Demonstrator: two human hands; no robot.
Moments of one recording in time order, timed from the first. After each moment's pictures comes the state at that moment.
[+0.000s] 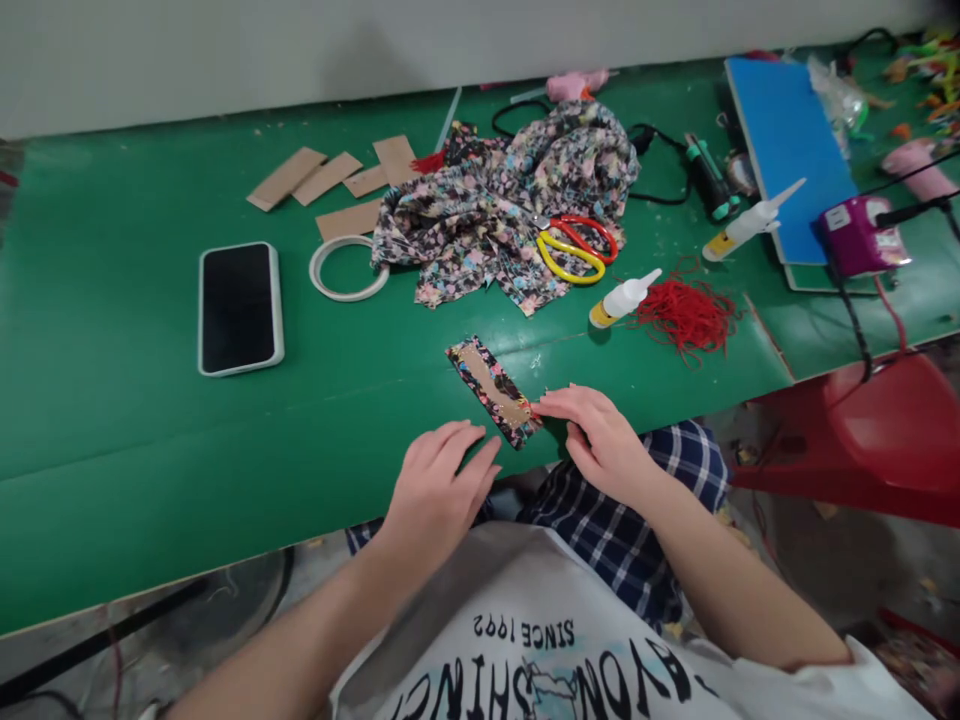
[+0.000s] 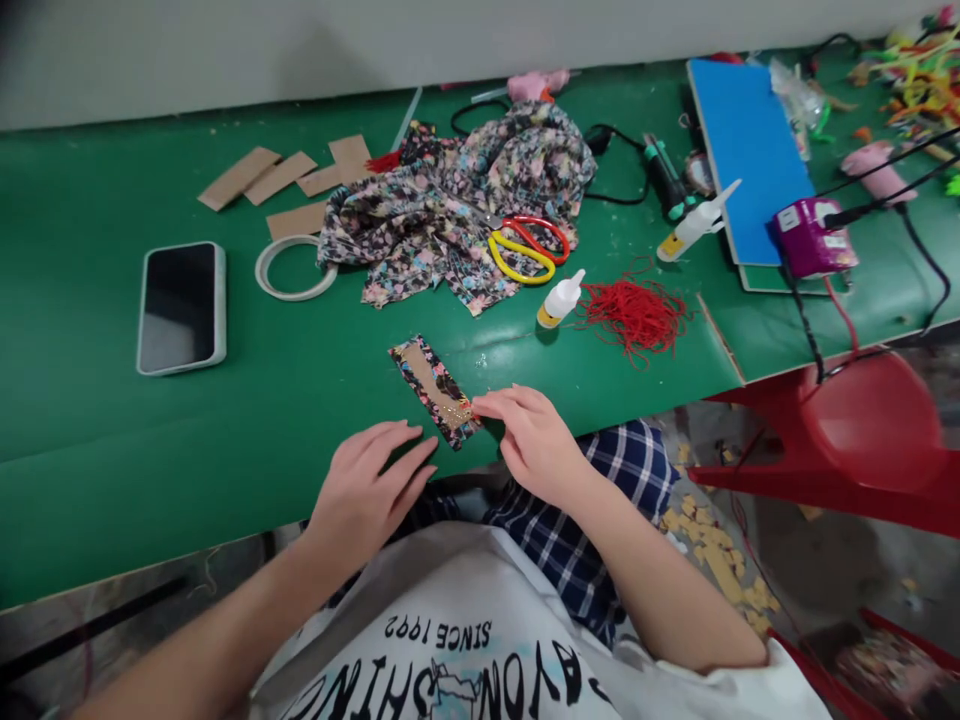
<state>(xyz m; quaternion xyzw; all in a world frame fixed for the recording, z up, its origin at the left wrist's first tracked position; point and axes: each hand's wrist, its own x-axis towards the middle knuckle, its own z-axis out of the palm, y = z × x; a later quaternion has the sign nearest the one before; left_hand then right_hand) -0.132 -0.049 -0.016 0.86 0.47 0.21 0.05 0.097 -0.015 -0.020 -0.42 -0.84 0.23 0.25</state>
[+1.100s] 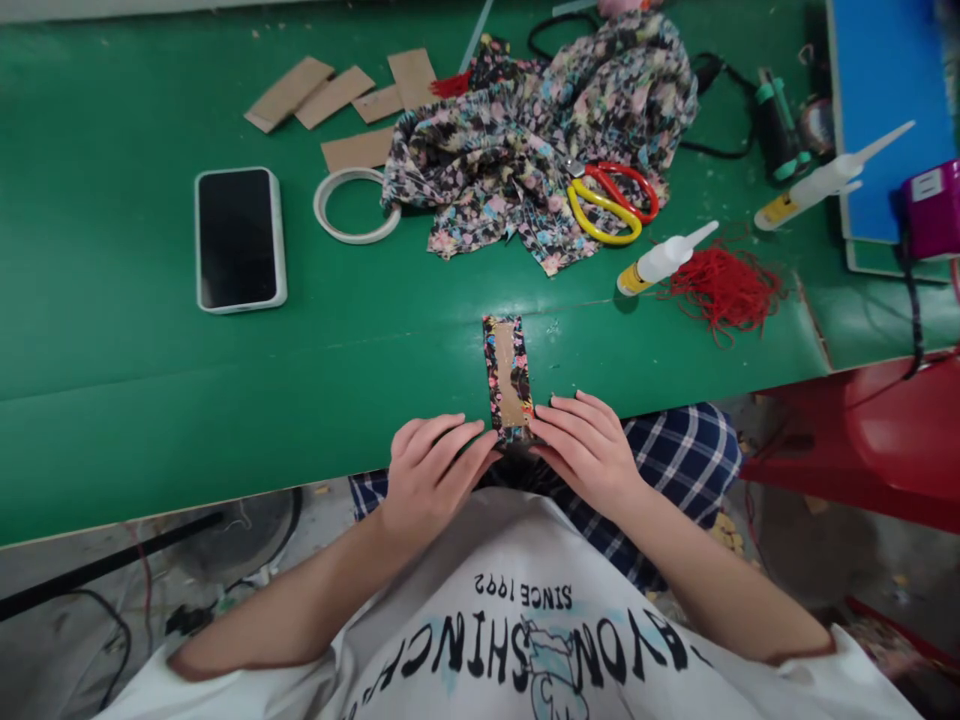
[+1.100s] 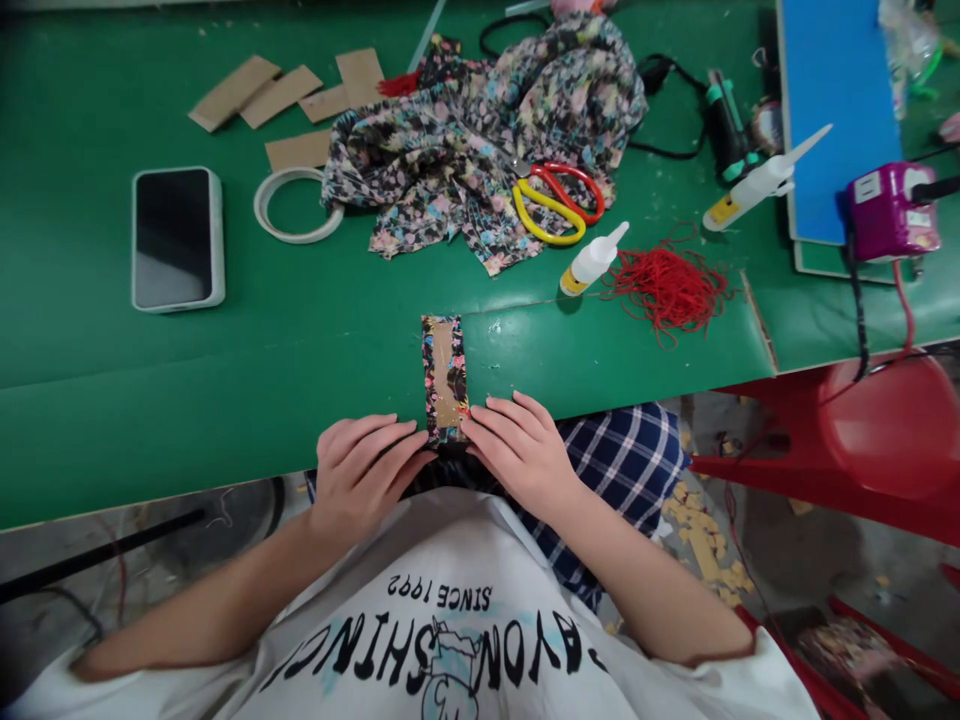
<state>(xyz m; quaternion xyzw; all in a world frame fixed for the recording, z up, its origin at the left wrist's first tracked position) -0.139 -0.085 -0.037 0.83 0.49 0.29 0.01 0.085 -0.058 -0.049 -0.39 -0.87 0.10 0.29</state>
